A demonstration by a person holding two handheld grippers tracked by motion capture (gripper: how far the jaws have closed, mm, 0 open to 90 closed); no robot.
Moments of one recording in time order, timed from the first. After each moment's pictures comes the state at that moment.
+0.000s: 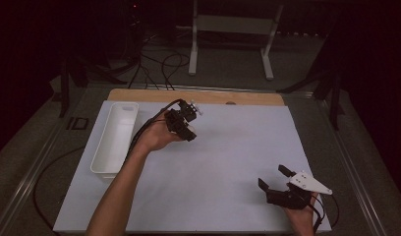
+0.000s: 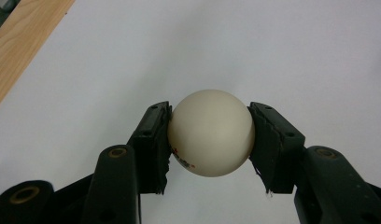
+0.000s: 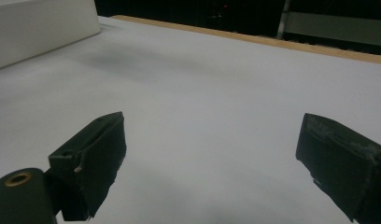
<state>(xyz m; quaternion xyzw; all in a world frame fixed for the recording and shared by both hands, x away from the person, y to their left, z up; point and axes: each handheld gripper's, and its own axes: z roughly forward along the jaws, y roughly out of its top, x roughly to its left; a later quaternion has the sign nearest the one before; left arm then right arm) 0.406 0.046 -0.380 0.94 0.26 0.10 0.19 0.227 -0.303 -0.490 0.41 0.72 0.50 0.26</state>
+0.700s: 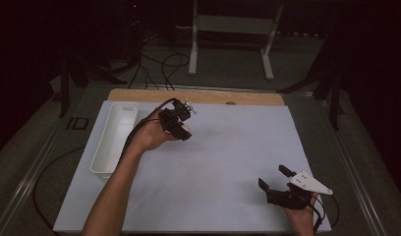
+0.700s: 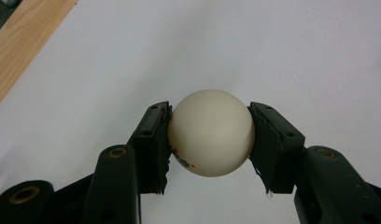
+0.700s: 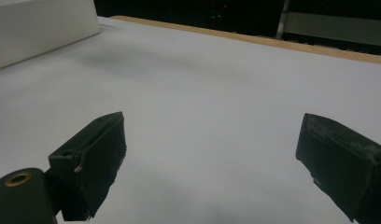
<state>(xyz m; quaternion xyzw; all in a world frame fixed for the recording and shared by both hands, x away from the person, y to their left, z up) 0.404 0.062 -0.377 0.94 0.27 0.10 0.20 0.227 -0.303 -0.489 0.41 0.71 0.50 0.26</state>
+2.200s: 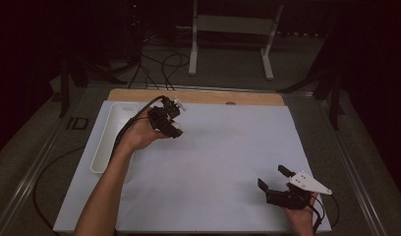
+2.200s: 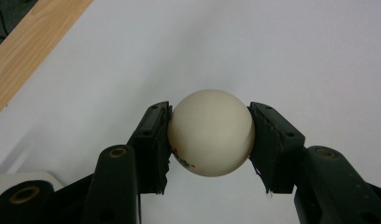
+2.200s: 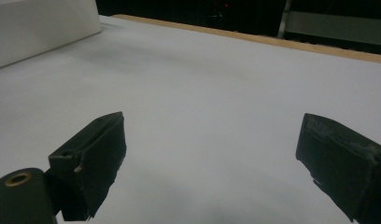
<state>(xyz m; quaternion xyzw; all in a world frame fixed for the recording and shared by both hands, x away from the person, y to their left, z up) 0.404 0.088 -0.371 0.93 0.29 0.11 0.20 0.227 -0.302 -0.490 0.41 0.72 0.50 0.26</state>
